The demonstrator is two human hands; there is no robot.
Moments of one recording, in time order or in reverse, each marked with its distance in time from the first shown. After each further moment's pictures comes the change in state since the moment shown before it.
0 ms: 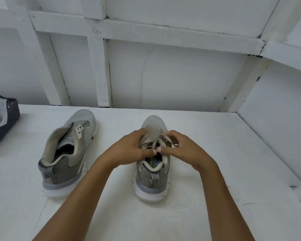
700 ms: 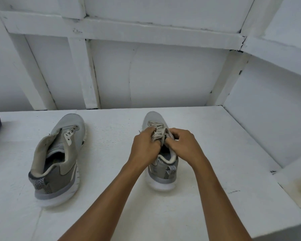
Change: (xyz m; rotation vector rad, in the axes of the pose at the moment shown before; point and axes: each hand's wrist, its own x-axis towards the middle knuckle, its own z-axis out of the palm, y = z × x) left_hand 0.016 0.047 0.054 -0.092 0.276 -0.018; right_hand -0.018 -0.011 -0.006 -0.184 0.328 0.053
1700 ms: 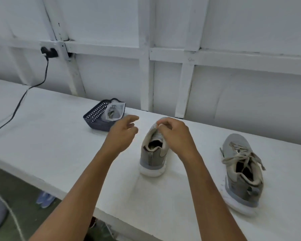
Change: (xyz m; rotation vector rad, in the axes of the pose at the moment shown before) left_hand -0.115 -0.089 -0.237 -0.026 0.569 -0.142; right_hand -0.048 -0.183 0.138 0.296 -0.299 -0.352
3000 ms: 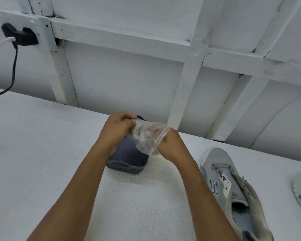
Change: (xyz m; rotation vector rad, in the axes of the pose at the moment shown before) left_hand 0.258 -0.138 -0.112 -0.326 -0.111 -0.130; right_hand 0.208 0.001 0.202 -0.372 -0.171 0.221
